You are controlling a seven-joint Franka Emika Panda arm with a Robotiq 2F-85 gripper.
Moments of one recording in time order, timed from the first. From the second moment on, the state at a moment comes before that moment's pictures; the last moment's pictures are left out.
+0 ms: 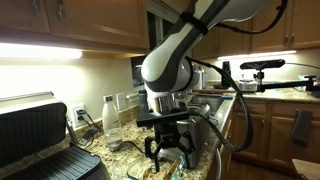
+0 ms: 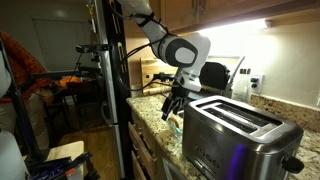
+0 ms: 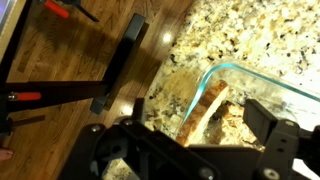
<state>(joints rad) 0.01 0.26 0.06 -2.15 0.27 2.16 1.03</state>
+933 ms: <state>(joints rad) 0.01 0.31 0.03 -2.10 0.28 2.16 1.04</state>
